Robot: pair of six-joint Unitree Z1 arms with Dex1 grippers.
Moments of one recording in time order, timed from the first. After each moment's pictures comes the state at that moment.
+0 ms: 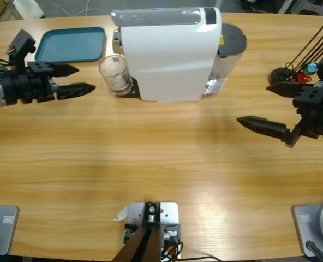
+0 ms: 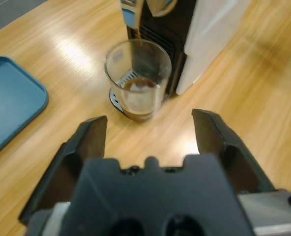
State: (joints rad) arm 0 -0.50 1.50 -0.47 -0.45 -0.30 0.16; arm 1 0.77 1.10 -0.54 0.11 -0.01 0.01
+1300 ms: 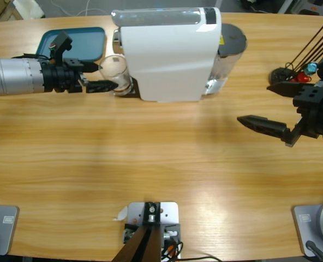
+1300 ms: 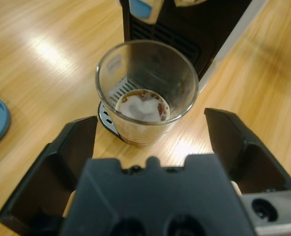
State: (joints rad) arm 0 -0.43 1.80 -0.56 -0.62 -0.48 0.18; arm 1 0.77 1.10 -0.54 0.11 -0.02 0.02
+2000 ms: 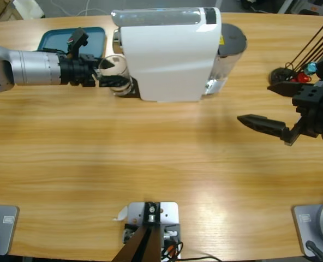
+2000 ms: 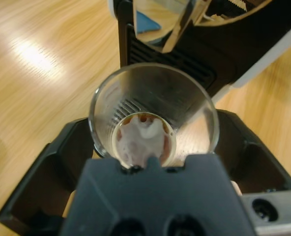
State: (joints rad) arm 0 -0.43 1.91 -0.67 -0.62 -0.55 0.18; arm 1 0.77 1.11 -0.54 0.11 -0.03 0.03
